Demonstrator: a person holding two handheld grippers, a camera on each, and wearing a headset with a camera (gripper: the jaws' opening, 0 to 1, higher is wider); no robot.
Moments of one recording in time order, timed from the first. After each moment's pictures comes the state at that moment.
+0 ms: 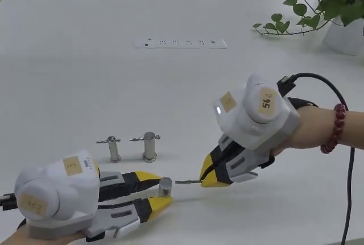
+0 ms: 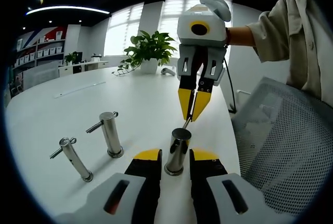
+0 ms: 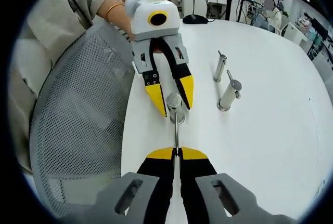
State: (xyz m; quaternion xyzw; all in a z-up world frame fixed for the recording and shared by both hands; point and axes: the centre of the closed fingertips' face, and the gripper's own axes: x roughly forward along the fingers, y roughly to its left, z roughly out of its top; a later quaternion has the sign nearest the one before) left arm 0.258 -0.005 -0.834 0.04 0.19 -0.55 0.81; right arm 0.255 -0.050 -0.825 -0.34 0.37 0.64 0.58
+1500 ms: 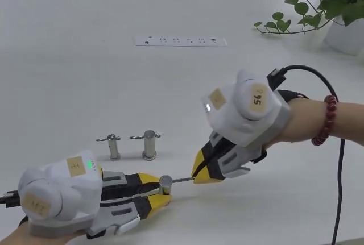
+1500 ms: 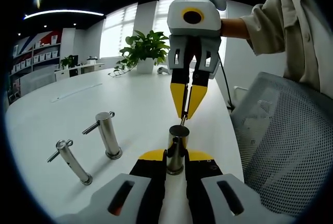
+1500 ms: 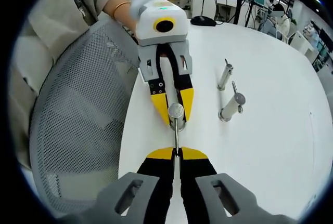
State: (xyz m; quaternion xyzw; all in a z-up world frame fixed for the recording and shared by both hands) left arm 0.257 -0.009 -0.837 0.06 0.18 -0.57 0.80; right arm 0.255 -0.040 -0.820 -0.37 0.35 0.65 0.56
